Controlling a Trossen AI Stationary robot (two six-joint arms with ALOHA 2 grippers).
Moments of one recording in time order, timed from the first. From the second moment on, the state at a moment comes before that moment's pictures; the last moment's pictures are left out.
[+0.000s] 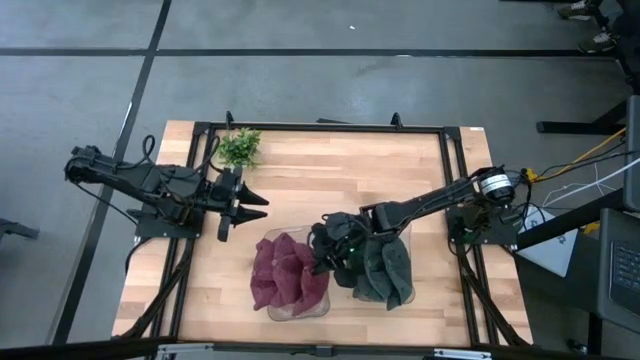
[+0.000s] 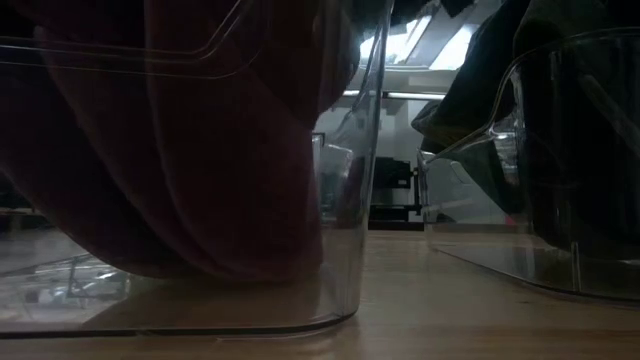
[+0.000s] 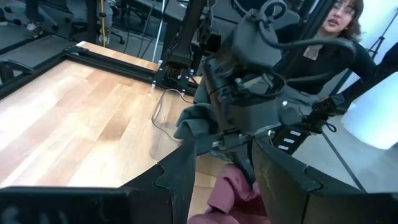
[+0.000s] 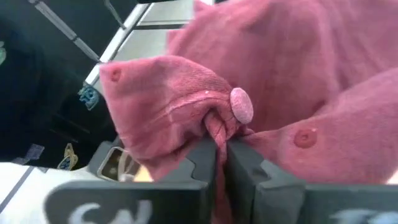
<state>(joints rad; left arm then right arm) -0.28 0.77 0.82 -0.26 -0.22 -0.41 0.23 1.79 1.28 -0.05 -0.35 0.16</state>
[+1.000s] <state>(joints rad) -0.50 0.69 0.82 -0.24 -0.48 -0.34 0.26 1.25 1.22 -0.42 -0.13 0.06</state>
